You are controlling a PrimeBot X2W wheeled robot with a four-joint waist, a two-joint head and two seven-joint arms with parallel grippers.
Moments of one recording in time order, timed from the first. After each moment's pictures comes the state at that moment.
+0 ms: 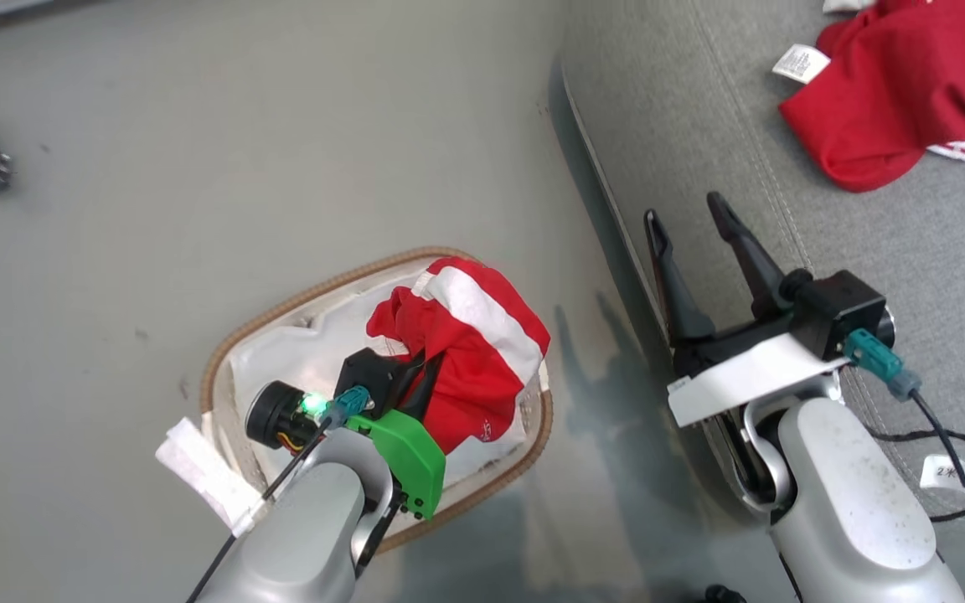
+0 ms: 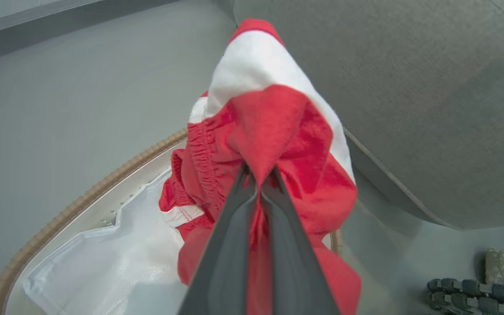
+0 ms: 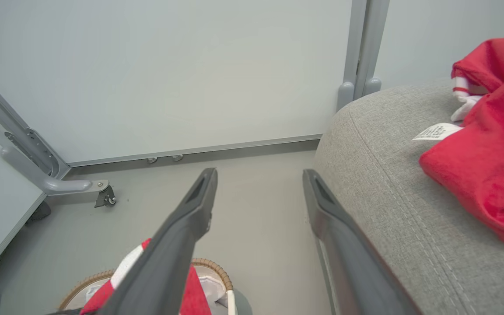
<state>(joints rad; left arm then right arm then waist) -0.58 0.05 -0.71 0.87 -0.42 -0.12 -0.26 -0.41 -0.05 0.22 0.21 0.27 0.13 -0.26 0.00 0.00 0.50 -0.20</state>
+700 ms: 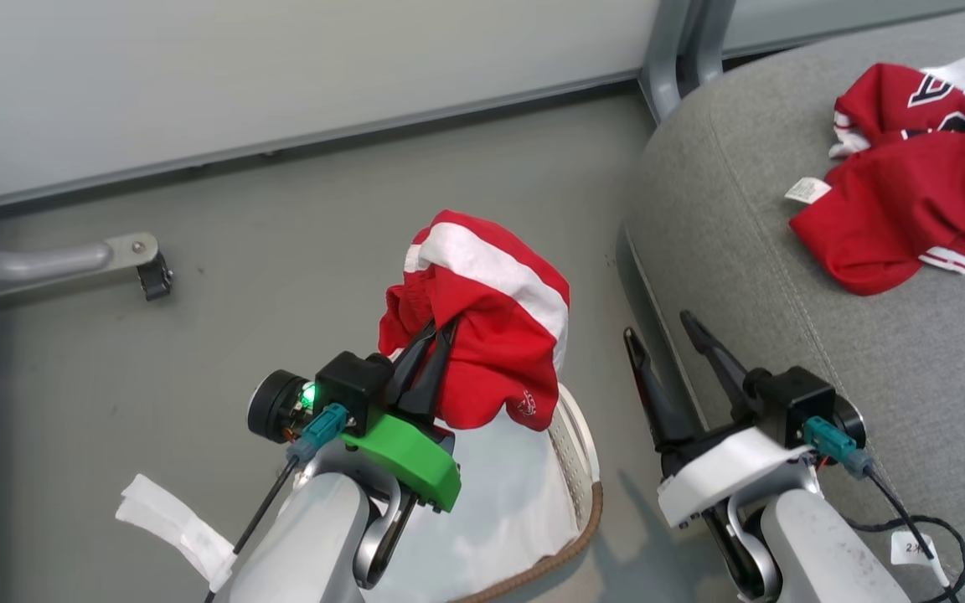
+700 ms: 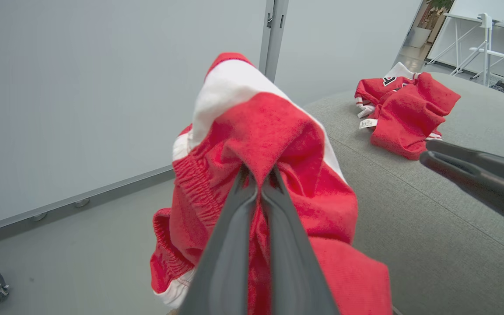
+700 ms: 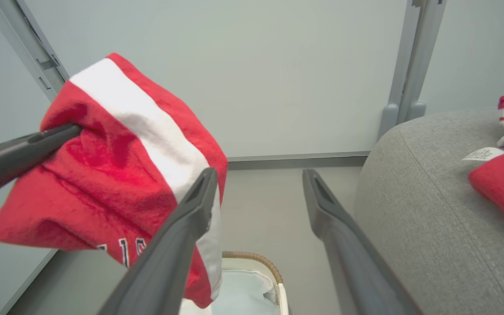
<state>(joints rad) -0.40 0.05 -0.53 0.46 -0.32 -0.13 -0.26 -0.26 -0.05 0.27 0.28 0.26 0.13 -0.26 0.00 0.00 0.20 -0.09</state>
